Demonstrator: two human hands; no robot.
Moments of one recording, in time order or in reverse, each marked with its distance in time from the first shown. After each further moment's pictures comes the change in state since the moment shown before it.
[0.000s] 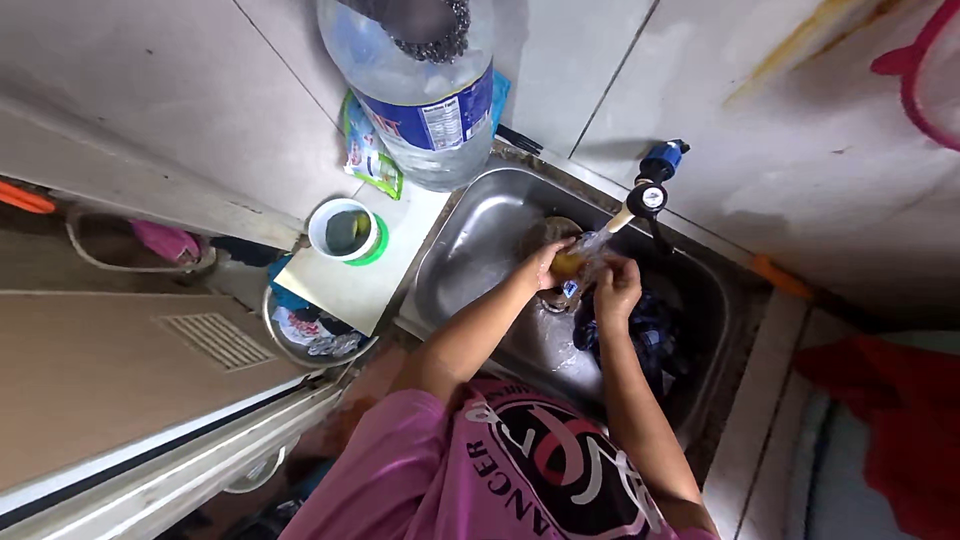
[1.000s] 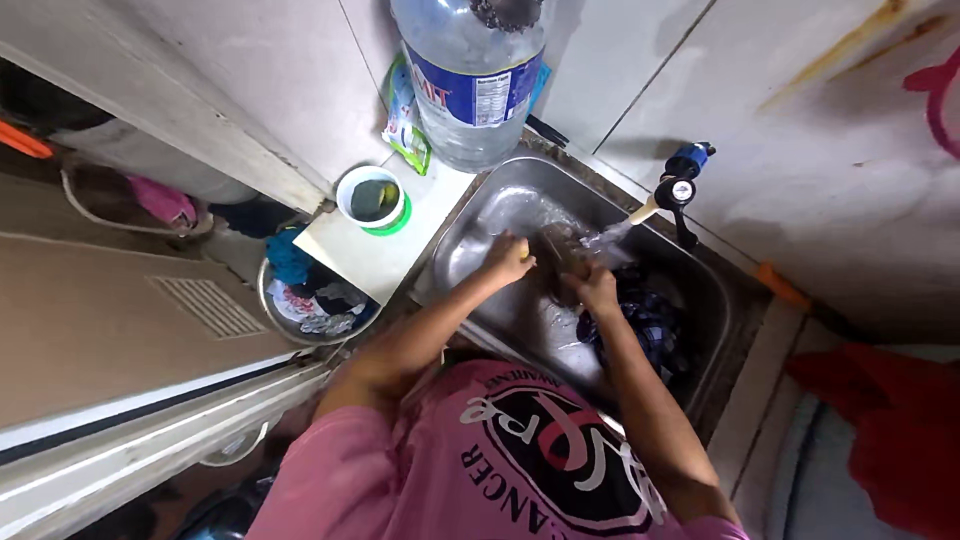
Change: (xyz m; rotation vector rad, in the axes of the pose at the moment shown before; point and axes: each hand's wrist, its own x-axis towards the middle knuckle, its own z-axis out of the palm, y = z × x) left_hand -0.093 0.022 -0.076 1.445 0.280 0.492; right_hand -0.006 -0.017 0.013 -0.284 -0.508 0.201
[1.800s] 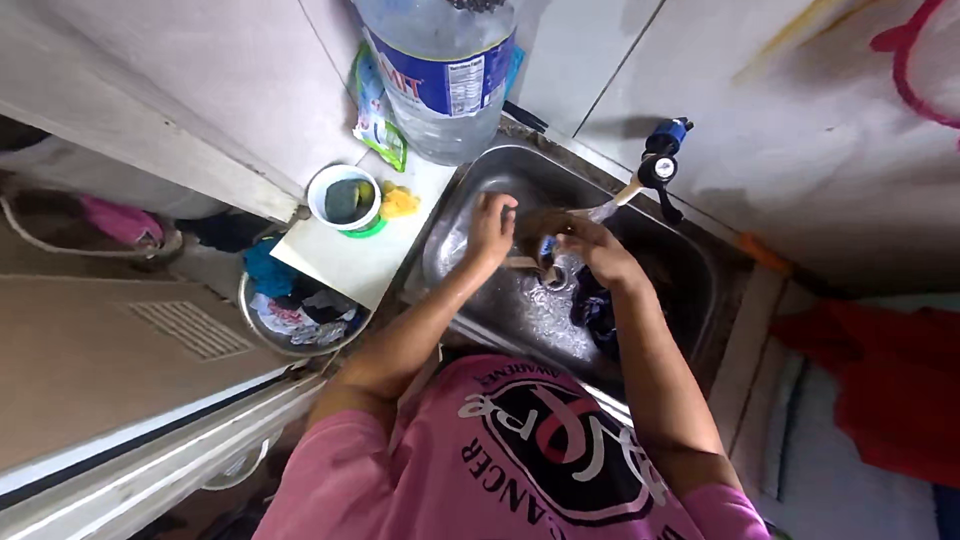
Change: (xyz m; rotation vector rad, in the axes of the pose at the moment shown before) left_hand -0.008 0.018 -0.022 -0.173 0.439 0.182; right_hand -0.004 -0.048 -0.036 0.411 -0.247 -0.245
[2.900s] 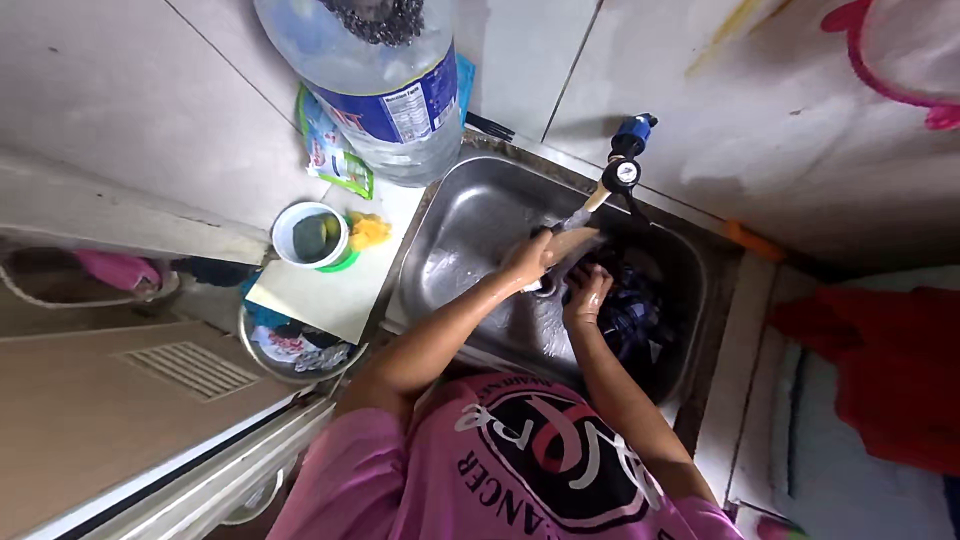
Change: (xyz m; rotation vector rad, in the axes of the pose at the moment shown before) left_hand 0.020 0.040 0.071 0.103 -0.666 -0.055; right_hand -0.004 0.136 0.031 0.559 0.996 0.090
